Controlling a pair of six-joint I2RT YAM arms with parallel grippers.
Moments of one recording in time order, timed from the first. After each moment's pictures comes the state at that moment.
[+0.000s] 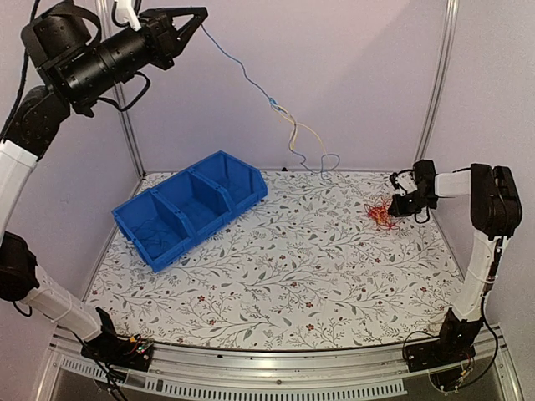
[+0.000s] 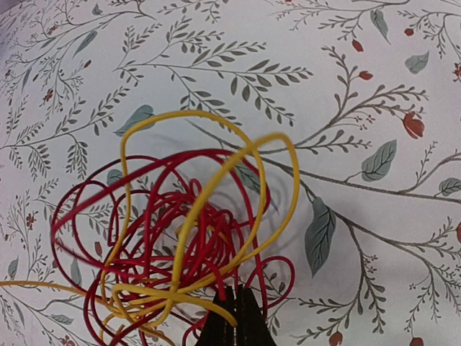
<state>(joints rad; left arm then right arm) -0.93 1.42 2.01 -0.32 -0.10 0.08 -0.02 1.99 1.30 -0.30 -0.32 -0.18</state>
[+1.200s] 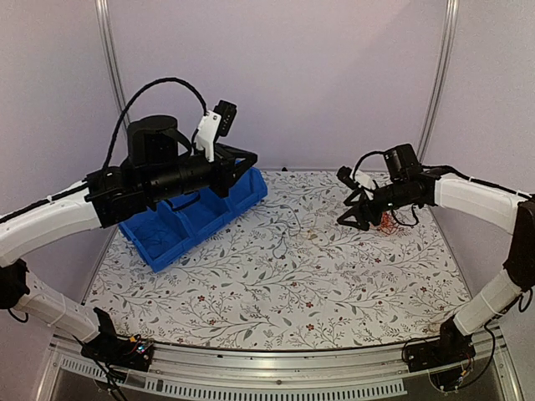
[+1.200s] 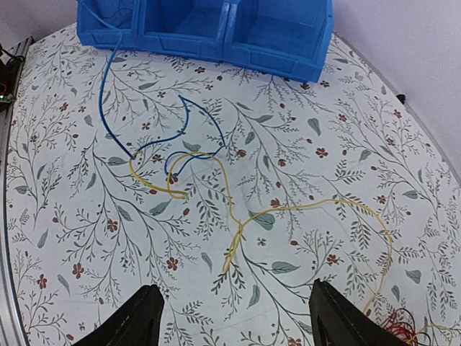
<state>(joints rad) -0.94 1.30 1.26 -0.10 -0.06 -0.08 0.37 1.49 1.12 -0.43 -0.53 -0.55</state>
